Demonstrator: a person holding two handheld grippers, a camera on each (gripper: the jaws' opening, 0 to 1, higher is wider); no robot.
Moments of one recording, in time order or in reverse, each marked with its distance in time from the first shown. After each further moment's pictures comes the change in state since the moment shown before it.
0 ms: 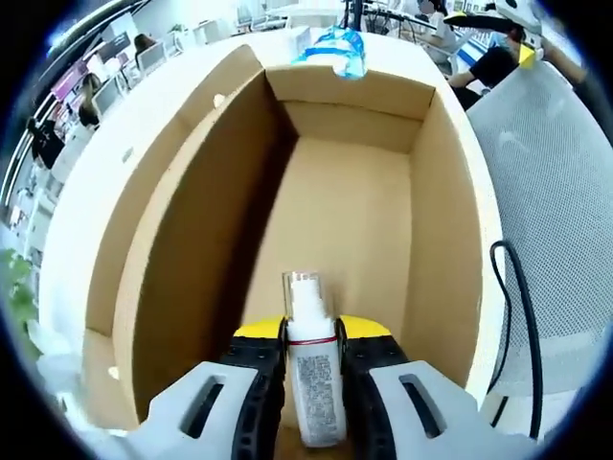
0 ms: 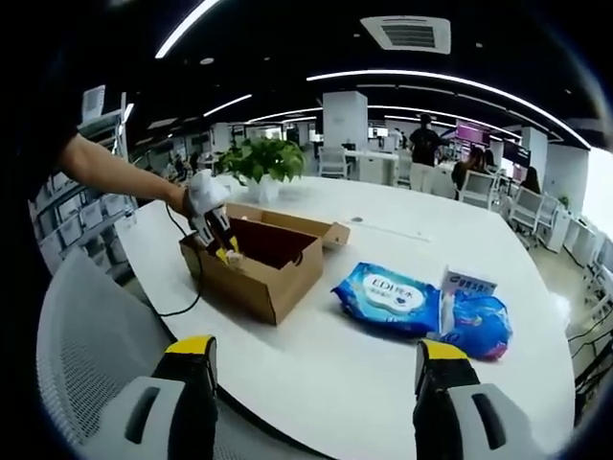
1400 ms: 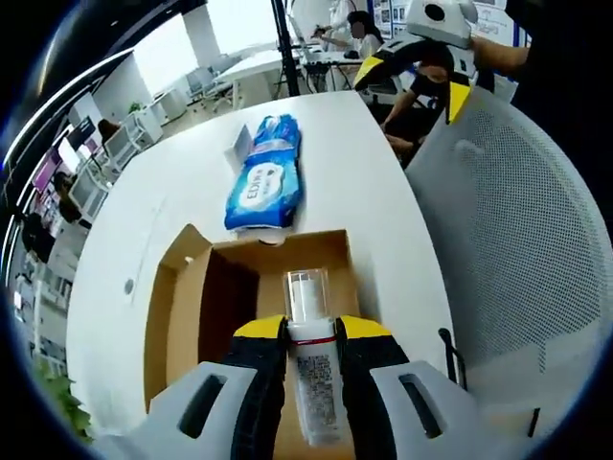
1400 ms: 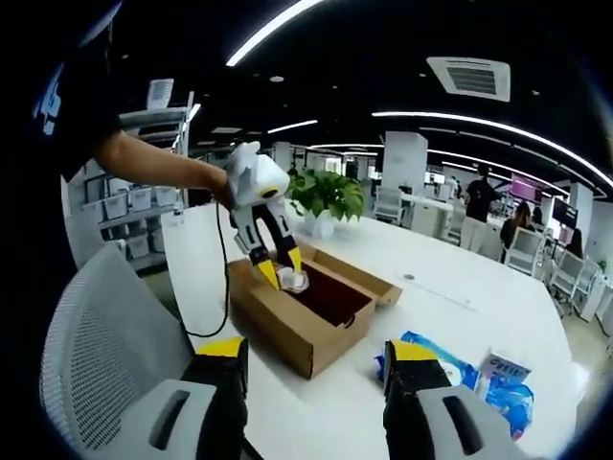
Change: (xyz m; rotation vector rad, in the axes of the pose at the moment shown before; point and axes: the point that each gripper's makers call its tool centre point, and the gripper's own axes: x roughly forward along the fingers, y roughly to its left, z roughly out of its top) left arm -0.057 -0.057 0.108 0.287 -0.197 -0.054; right arm 0.025 0.051 0.060 -0.212 -0.152 0.208
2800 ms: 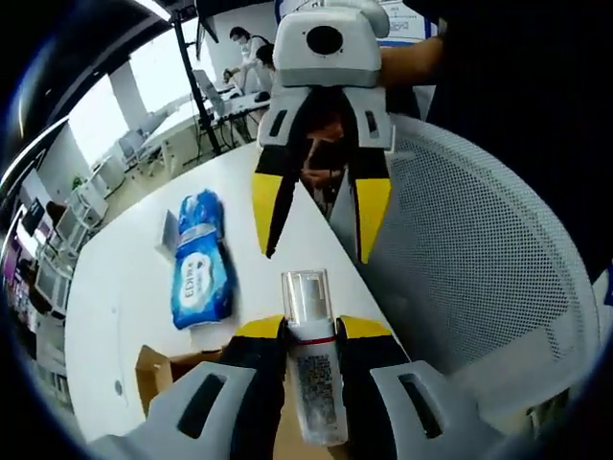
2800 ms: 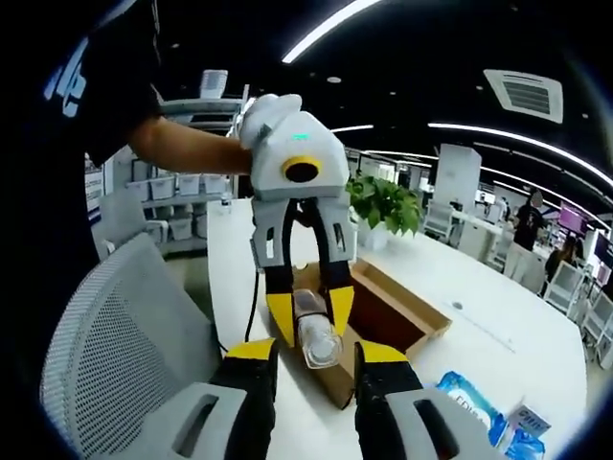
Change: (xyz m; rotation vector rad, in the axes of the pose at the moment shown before) left arm 0.001 -0.072 0.077 0.283 -0.144 -0.215; right arm 0.036 0.047 0.020 -0.134 -0.004 0.205
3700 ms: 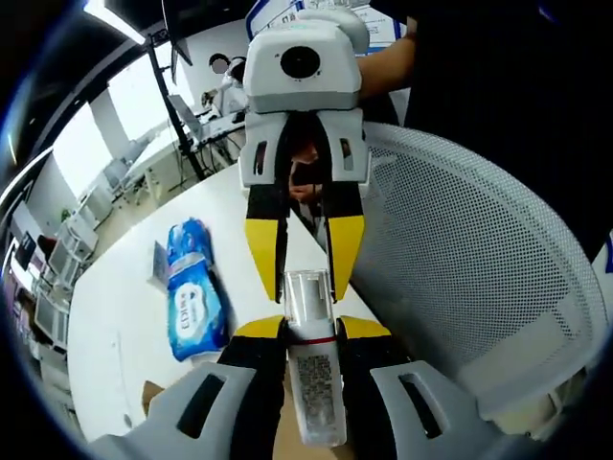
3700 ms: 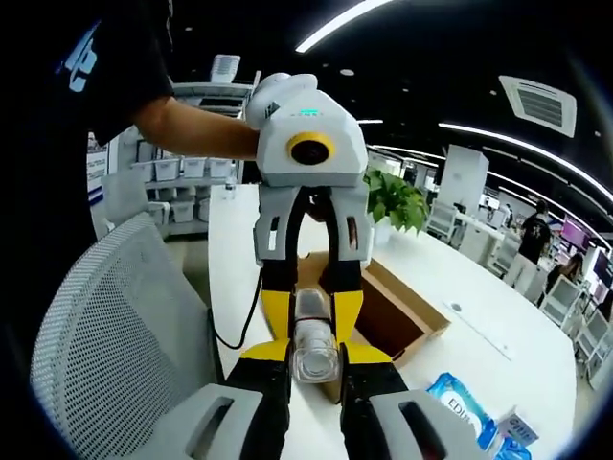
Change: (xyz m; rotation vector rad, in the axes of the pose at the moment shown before) left arm 0.008 -0.002 0.010 0.101 -0.056 -0.040; right arm 0.005 0.000 -0.007 -0.064 0.055 -0.012
